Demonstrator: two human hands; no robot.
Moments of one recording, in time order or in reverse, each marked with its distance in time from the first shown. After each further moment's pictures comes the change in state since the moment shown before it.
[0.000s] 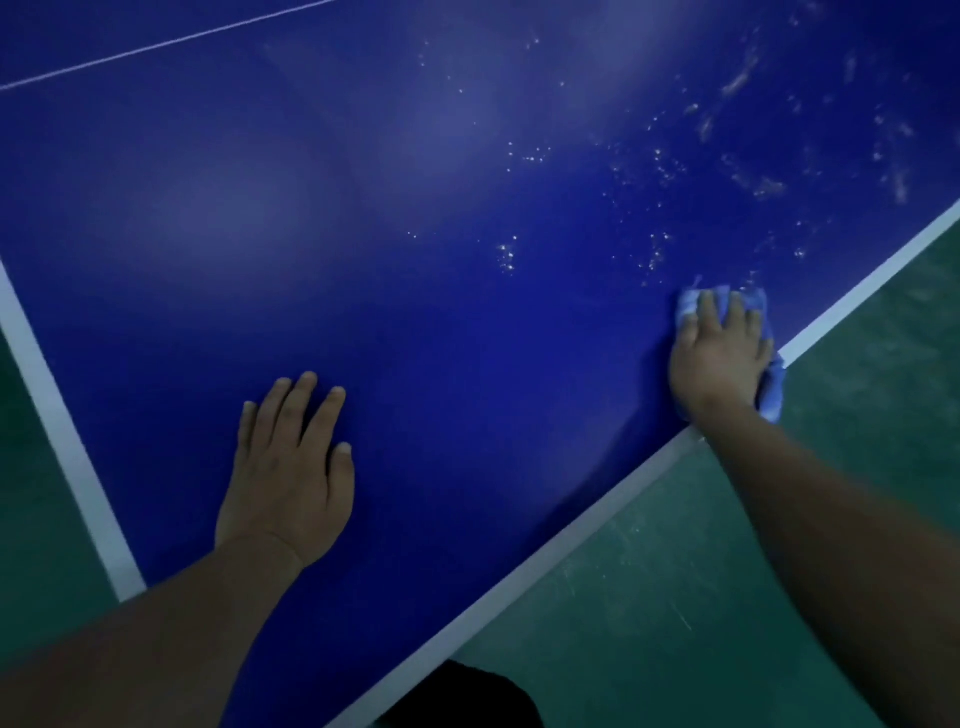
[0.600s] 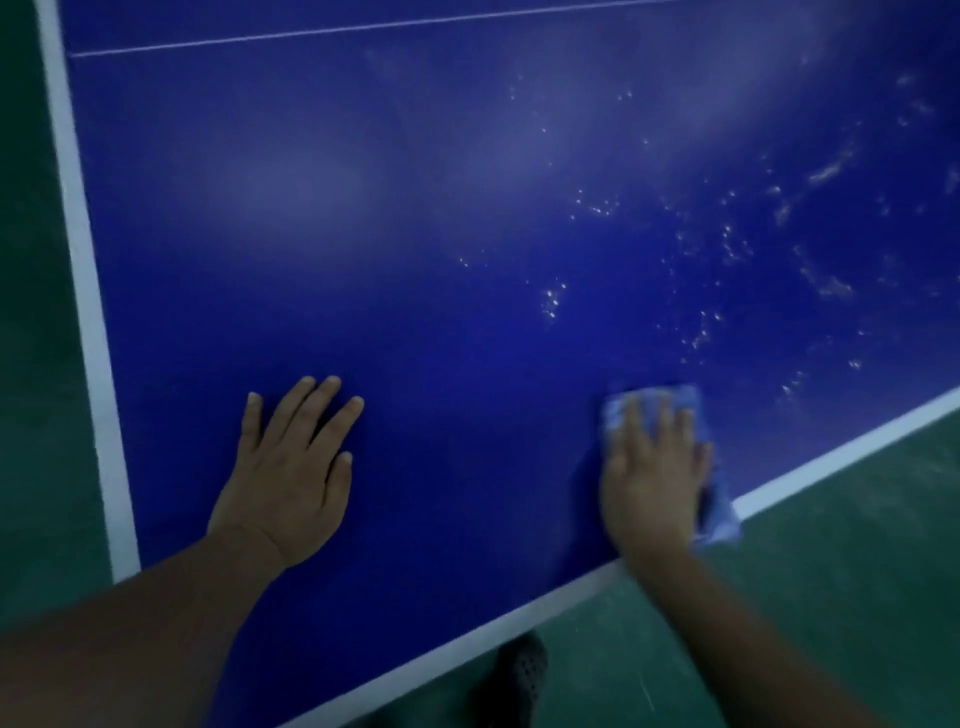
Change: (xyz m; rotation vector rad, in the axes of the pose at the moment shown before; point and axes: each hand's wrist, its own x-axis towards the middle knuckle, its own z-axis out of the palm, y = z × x) left_hand -0.001 -0.003 0.003 0.050 -0.034 -0.051; right_hand -0.076 -0.034 0.024 -0.104 -0.066 -0.409
